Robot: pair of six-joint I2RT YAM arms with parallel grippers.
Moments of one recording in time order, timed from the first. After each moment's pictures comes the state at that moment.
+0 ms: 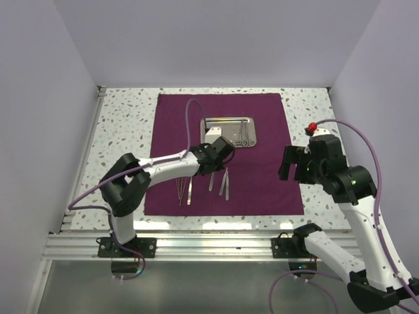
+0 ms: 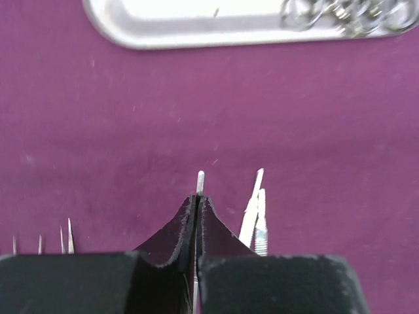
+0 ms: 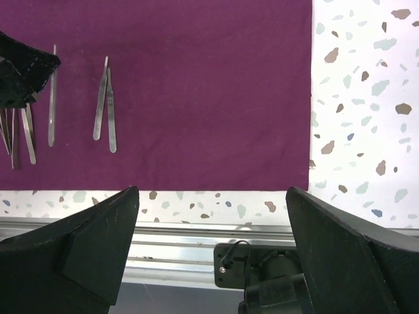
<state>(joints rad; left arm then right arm) -0.90 1.84 1.27 -0.38 -0.46 -0.76 0.32 0.85 1.20 -1.19 0.13 0.38</state>
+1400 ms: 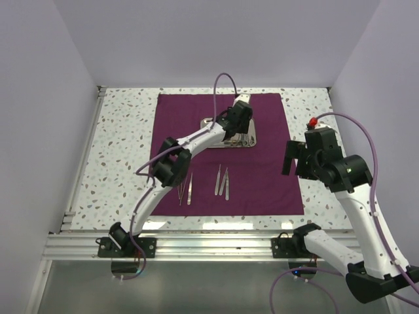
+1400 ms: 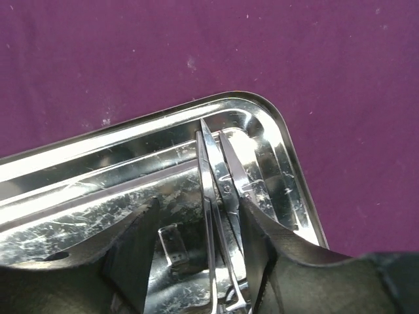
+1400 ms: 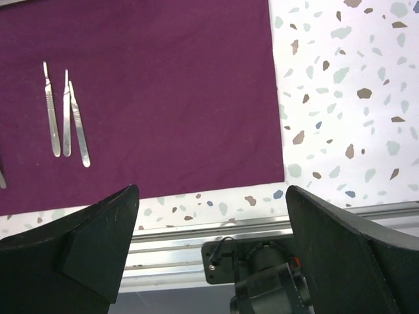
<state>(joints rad) -0.73 2.59 2.27 -0.35 -0.28 -0.41 0.32 0.93 1.25 -1.25 0.25 0.43</state>
